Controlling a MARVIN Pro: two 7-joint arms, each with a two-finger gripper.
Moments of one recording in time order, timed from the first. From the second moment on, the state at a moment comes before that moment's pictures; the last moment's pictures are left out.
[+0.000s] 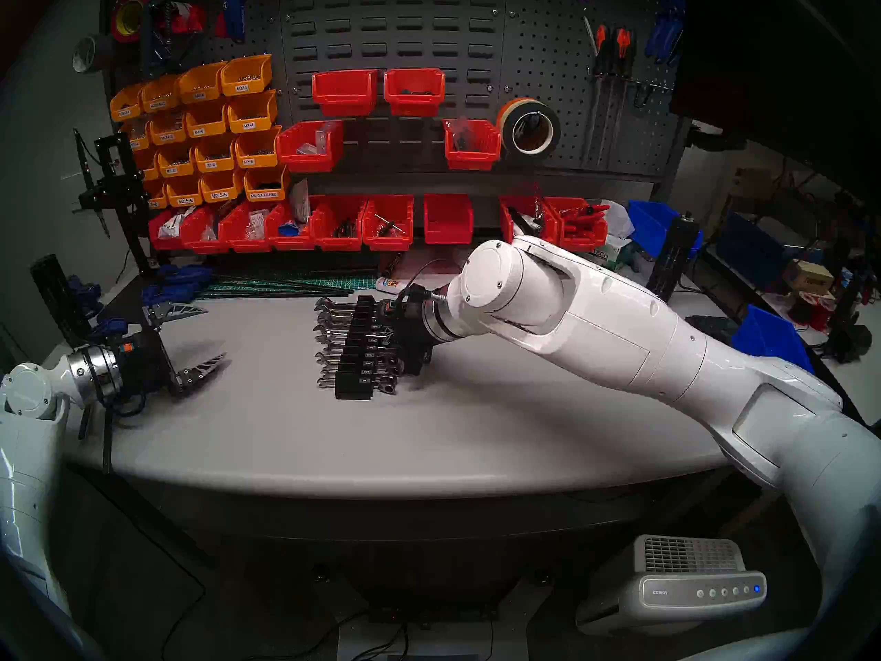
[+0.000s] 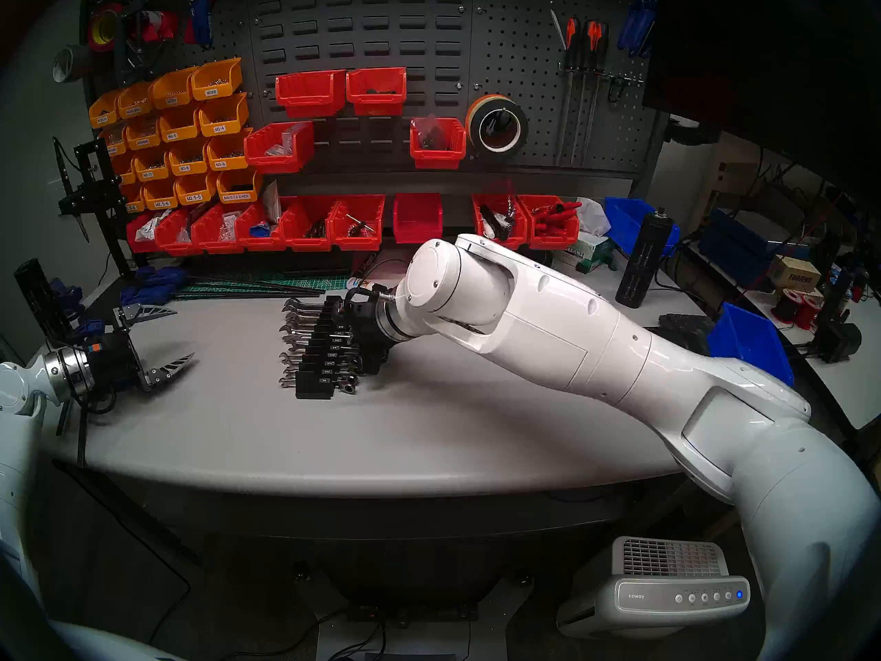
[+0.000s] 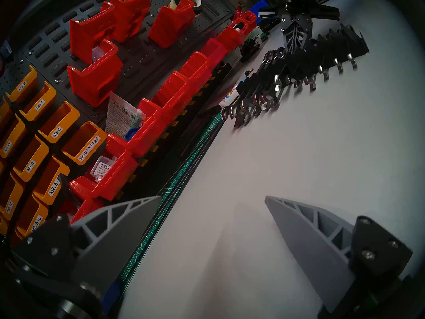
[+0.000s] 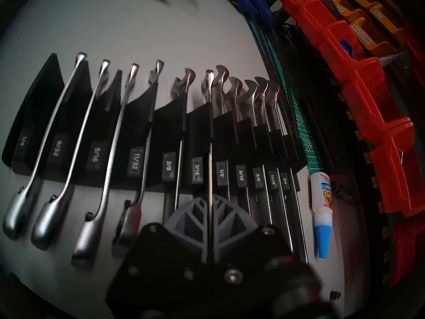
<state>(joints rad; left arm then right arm) 1.68 -0.78 -2.07 -1.38 -0.16 -0.52 -1.07 -0.53 -1.07 0.39 -1.66 0.12 0.65 0.66</state>
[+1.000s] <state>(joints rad) 1.68 -0.78 -2.07 -1.38 -0.16 -0.52 -1.07 -0.53 -1.08 0.39 -1.64 0.11 0.64 0.66</state>
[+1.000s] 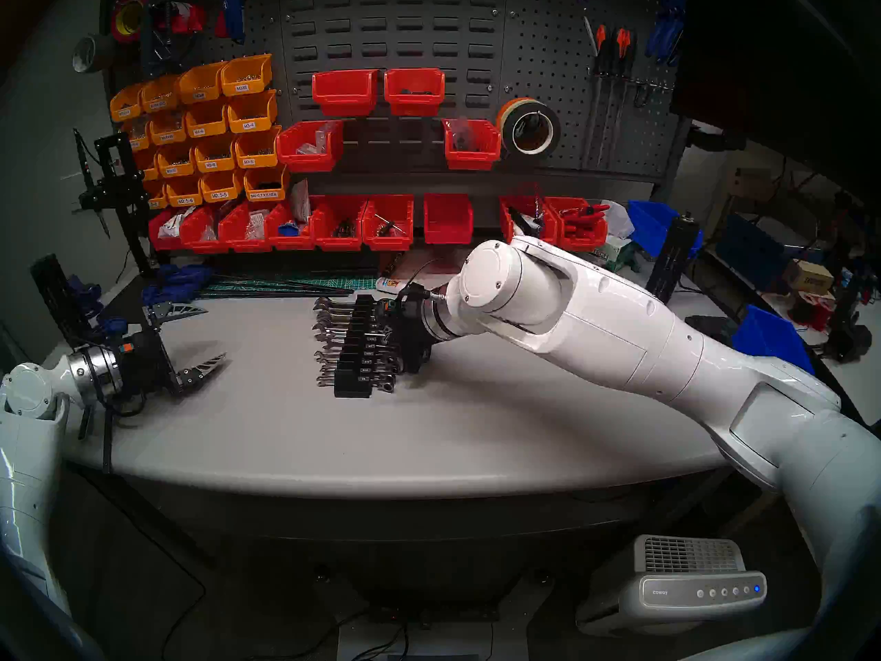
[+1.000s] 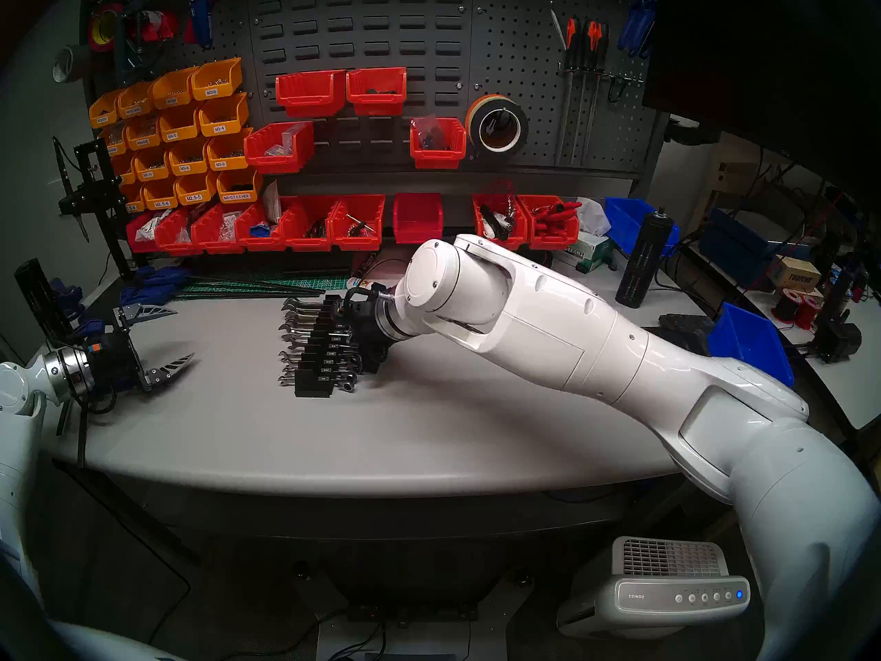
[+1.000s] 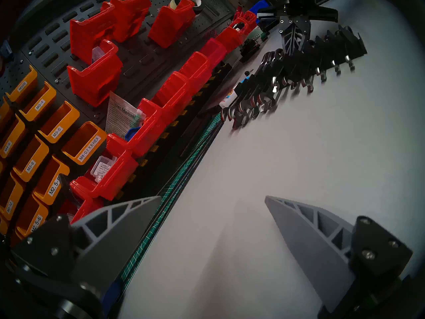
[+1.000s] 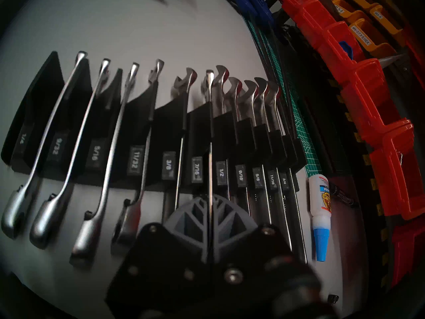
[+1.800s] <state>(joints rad) 1.68 -0.78 -2.07 -1.38 -0.16 -0.52 -1.07 -0.53 -1.09 0.39 -1.64 0.10 0.66 0.66</state>
